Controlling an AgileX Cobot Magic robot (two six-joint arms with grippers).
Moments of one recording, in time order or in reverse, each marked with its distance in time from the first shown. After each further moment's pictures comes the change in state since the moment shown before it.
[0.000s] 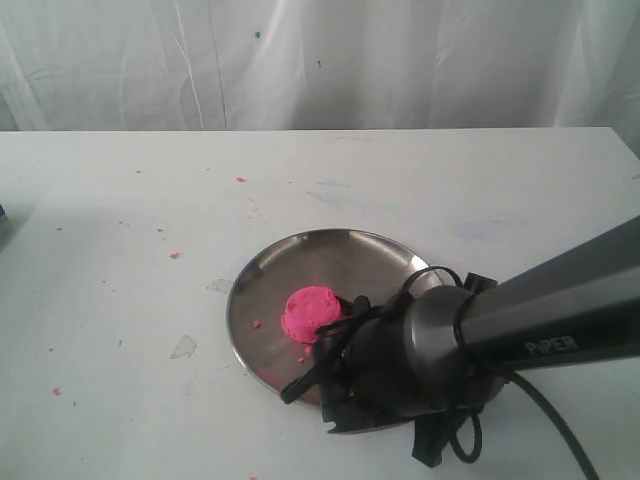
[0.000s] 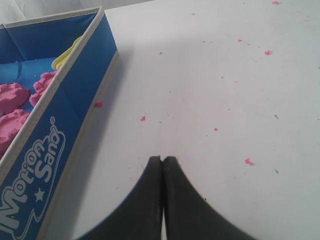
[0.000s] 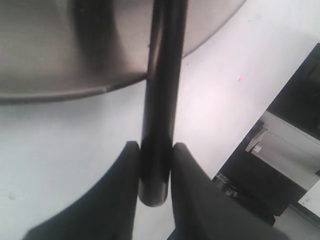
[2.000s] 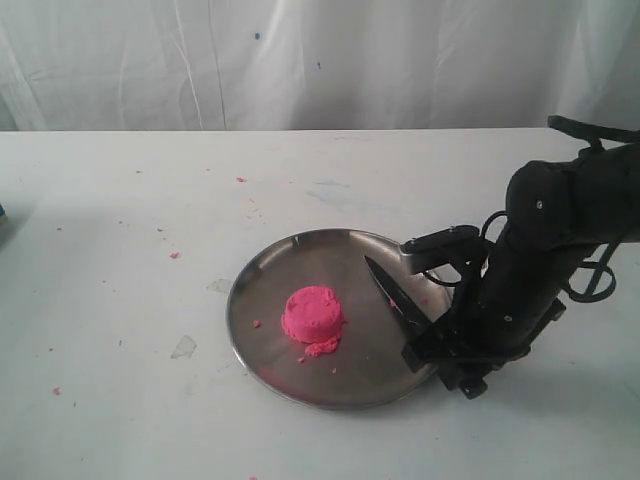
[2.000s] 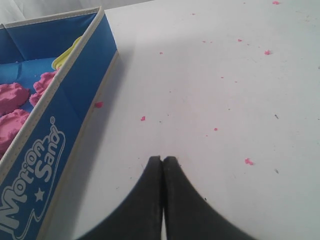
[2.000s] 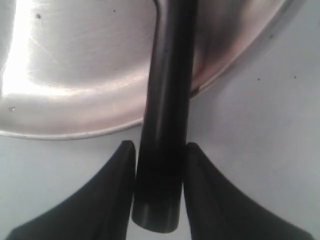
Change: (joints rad) left arm 0.000 0.000 0.000 0.000 0.000 0.000; right arm -0.588 -0.202 0.002 1.095 -0.412 -0.822
